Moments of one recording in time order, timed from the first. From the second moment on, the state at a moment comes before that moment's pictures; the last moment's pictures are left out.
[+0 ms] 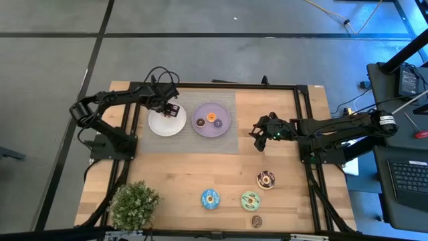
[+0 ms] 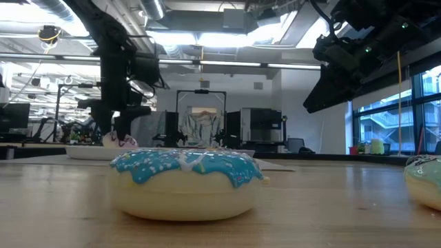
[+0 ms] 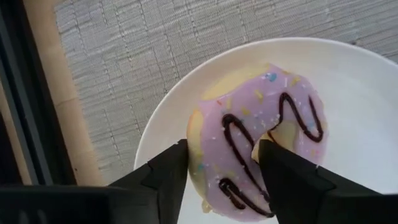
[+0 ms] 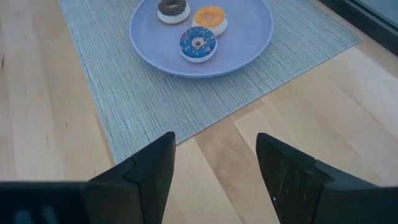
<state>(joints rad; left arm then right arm) 0.70 1.46 0.82 -0.73 -0.28 -0.58 -0.02 1.07 0.52 -0.18 0.32 0.36</state>
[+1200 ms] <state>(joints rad) 0.45 1.25 0.90 -0.49 0.05 -0.41 -0.02 1.07 0.52 -0.12 0.31 0.36</state>
